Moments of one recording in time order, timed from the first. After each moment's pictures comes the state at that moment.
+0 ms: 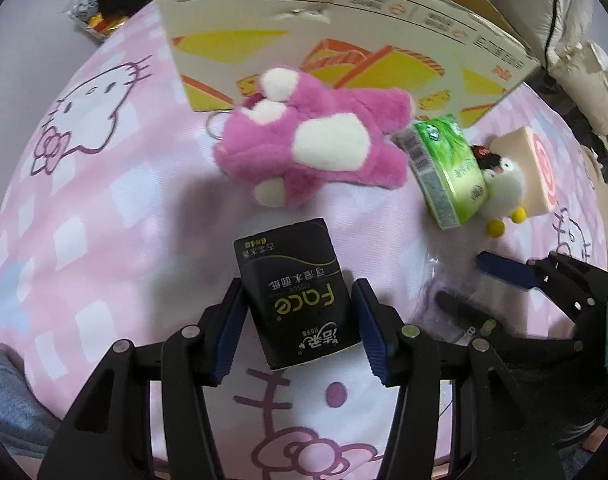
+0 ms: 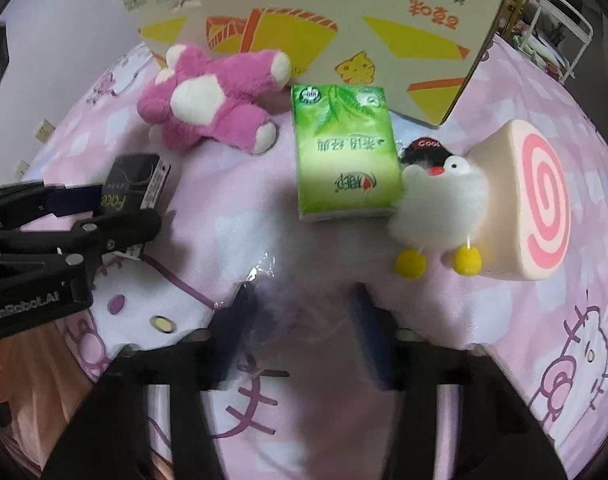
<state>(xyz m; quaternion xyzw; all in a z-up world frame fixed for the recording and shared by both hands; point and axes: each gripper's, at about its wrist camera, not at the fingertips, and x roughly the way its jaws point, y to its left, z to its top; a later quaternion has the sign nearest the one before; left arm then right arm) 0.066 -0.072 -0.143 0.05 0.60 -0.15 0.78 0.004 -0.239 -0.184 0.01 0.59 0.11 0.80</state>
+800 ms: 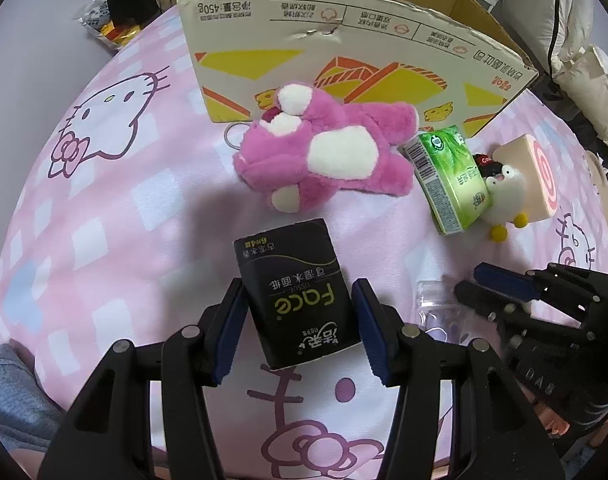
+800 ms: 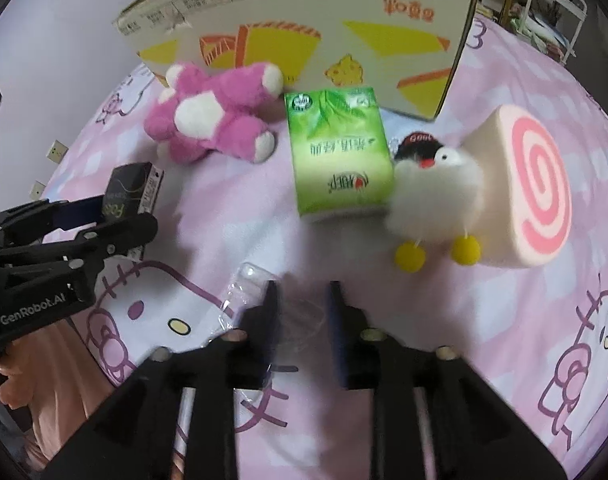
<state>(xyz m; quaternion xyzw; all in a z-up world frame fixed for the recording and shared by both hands) 0.058 -0.064 -0.127 0.06 0.59 -0.13 0.79 -0.001 -0.260 -0.178 0.05 0.59 0.11 0.80</state>
